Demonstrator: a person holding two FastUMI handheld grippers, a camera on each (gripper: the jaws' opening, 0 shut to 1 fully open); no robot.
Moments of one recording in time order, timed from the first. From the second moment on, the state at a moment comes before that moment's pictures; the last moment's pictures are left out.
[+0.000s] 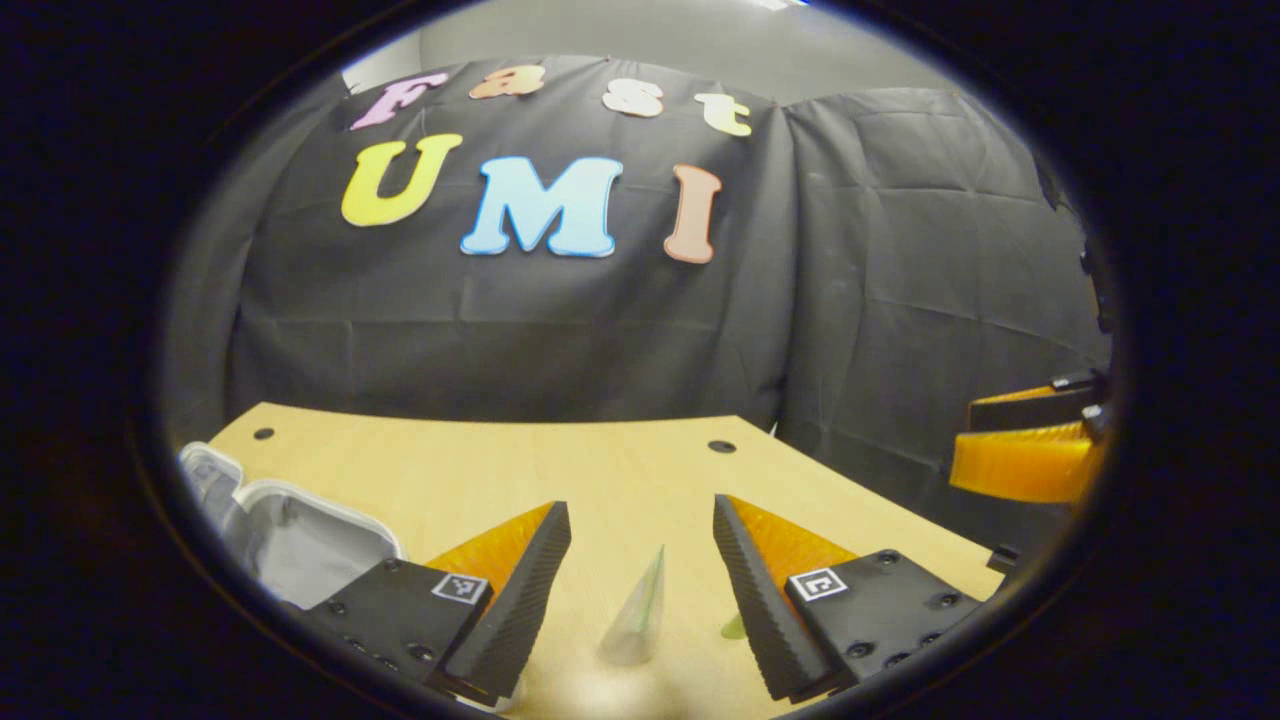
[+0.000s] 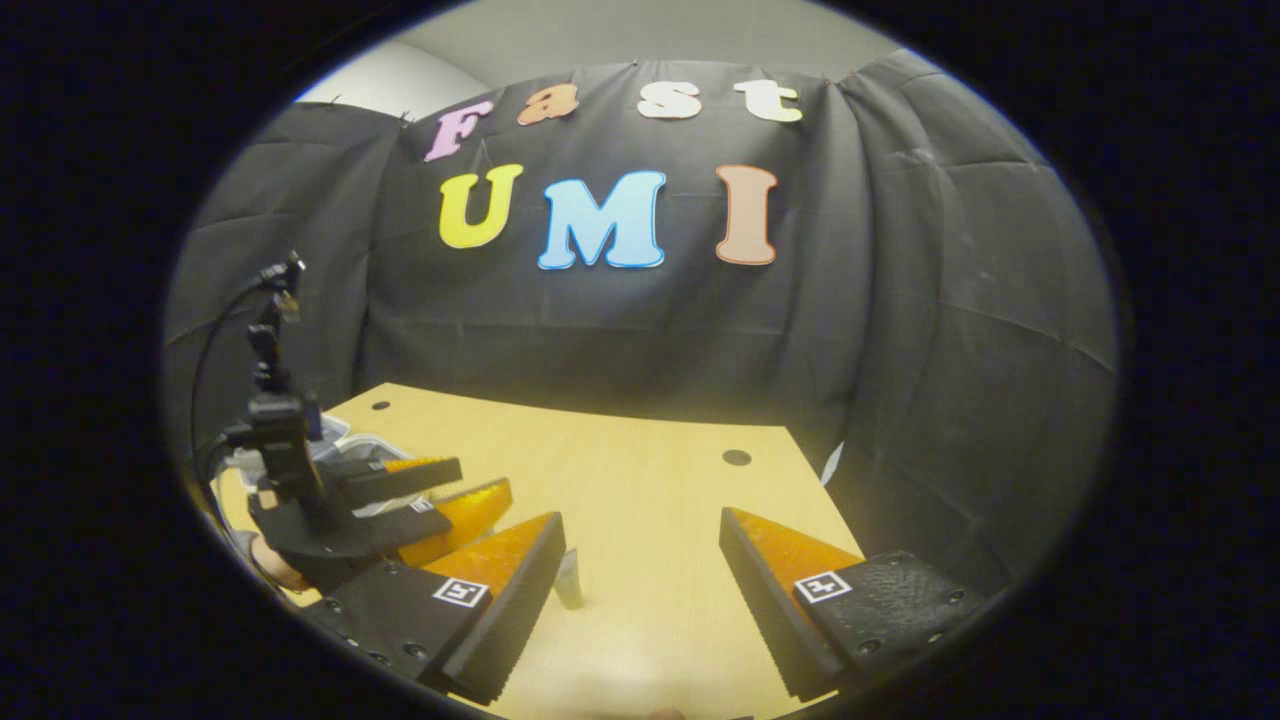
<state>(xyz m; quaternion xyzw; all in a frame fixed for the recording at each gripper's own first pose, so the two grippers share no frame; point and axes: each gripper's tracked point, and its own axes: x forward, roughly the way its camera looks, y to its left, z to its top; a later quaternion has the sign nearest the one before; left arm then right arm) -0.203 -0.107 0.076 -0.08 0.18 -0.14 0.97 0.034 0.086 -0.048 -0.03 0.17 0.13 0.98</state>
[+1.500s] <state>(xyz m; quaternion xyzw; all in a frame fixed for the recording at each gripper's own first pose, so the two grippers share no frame) -0.285 0.091 0.108 -0.18 0.38 -0.01 0.91 0.056 0.175 -0.230 0.02 0.39 0.15 0.91</state>
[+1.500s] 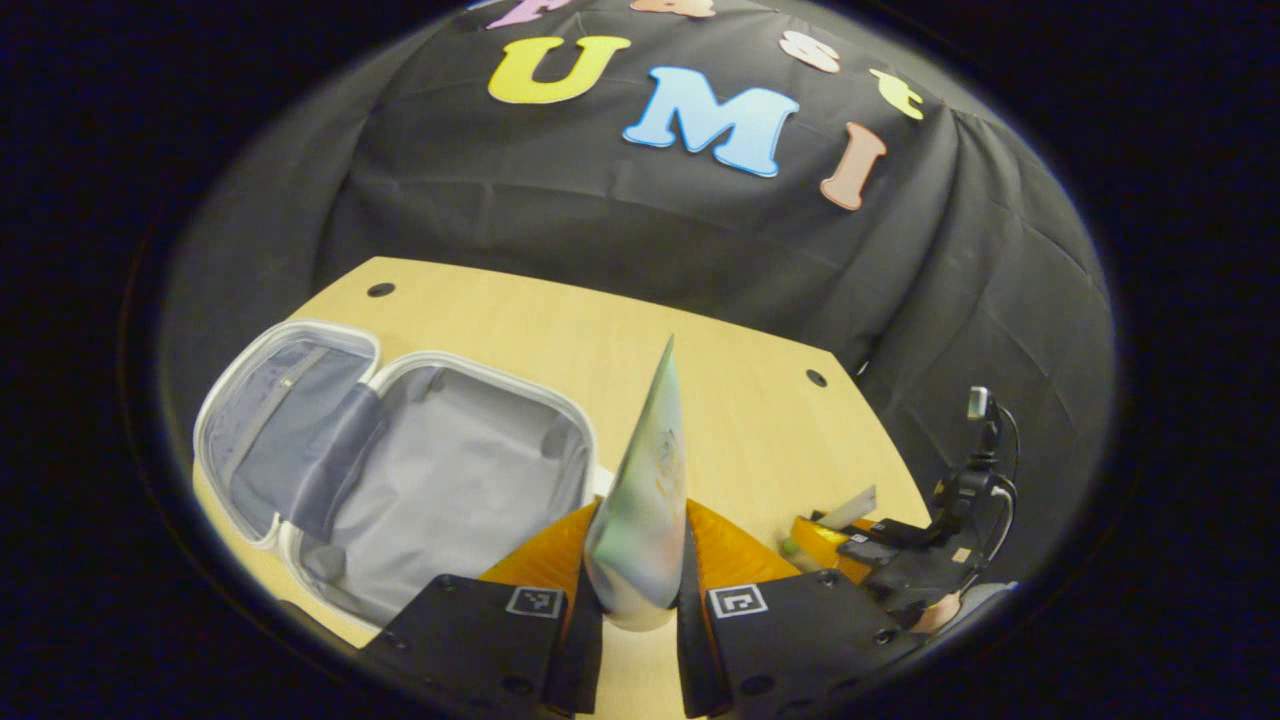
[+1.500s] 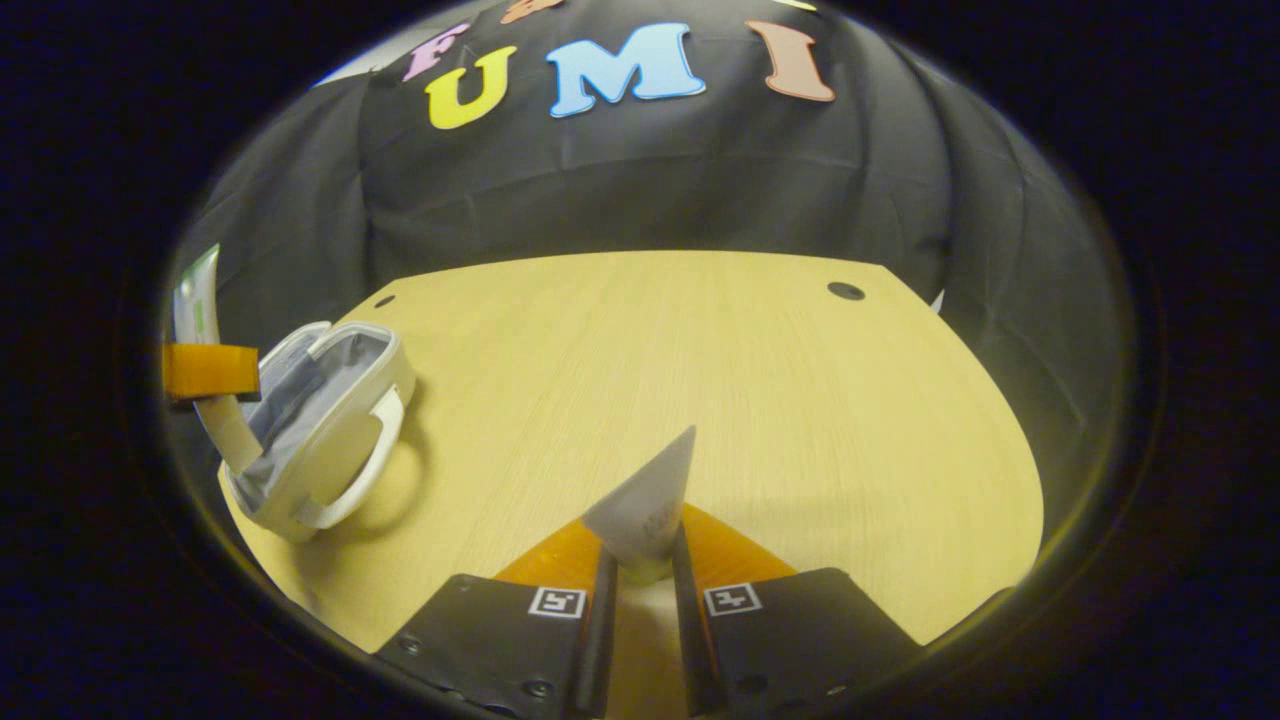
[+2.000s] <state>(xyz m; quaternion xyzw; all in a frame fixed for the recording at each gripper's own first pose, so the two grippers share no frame) -0.311 0.206 0.019 -0.16 0.51 0.00 0.85 -0.014 0.301 -0.135 0.10 0.38 0.18 0.90</state>
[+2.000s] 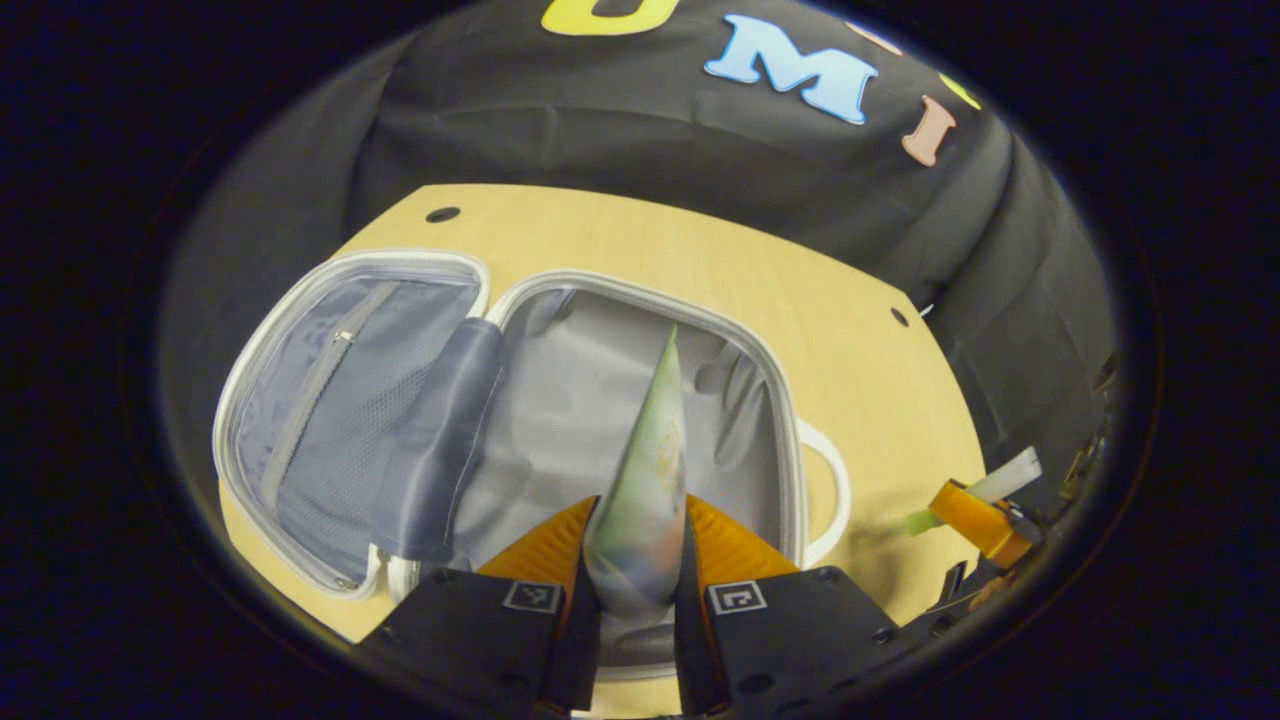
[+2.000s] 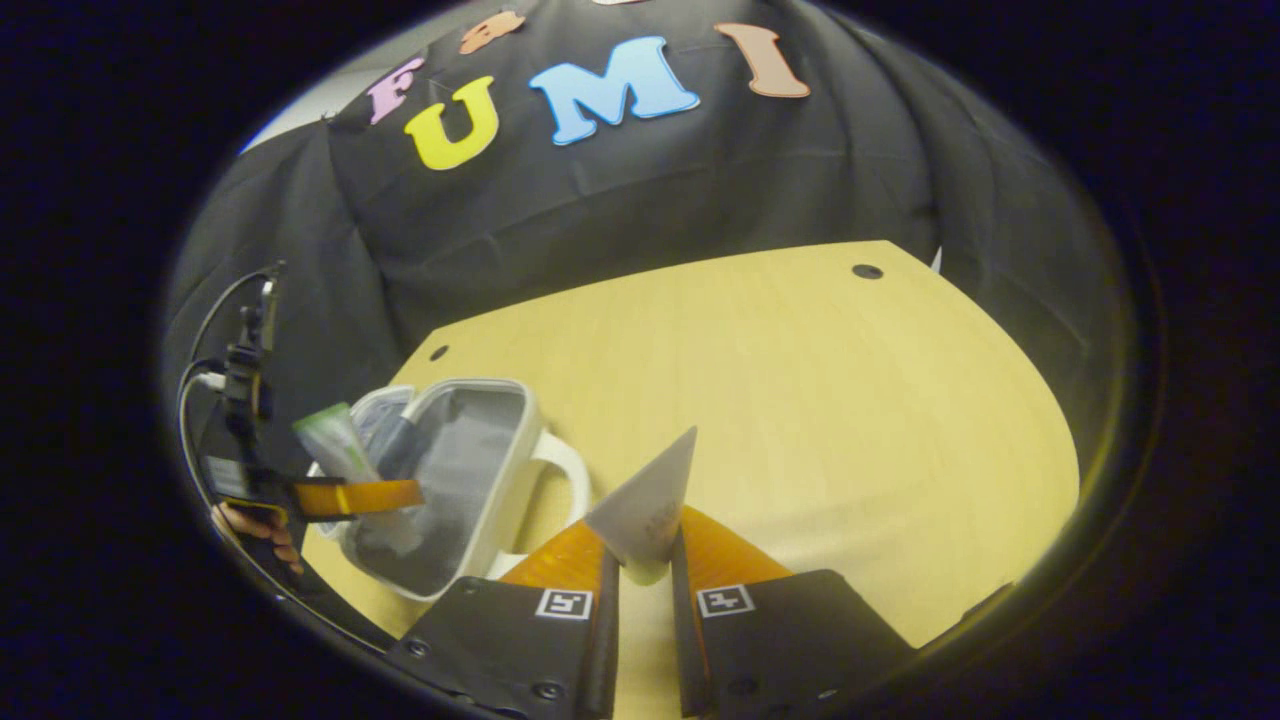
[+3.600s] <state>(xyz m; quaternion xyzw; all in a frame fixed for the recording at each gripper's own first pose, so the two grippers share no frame) -0.353 0.644 0.085 -0.23 0.33 0.24 0.88 0.000 0.426 -0.070 0.02 0.30 0.23 0.93</state>
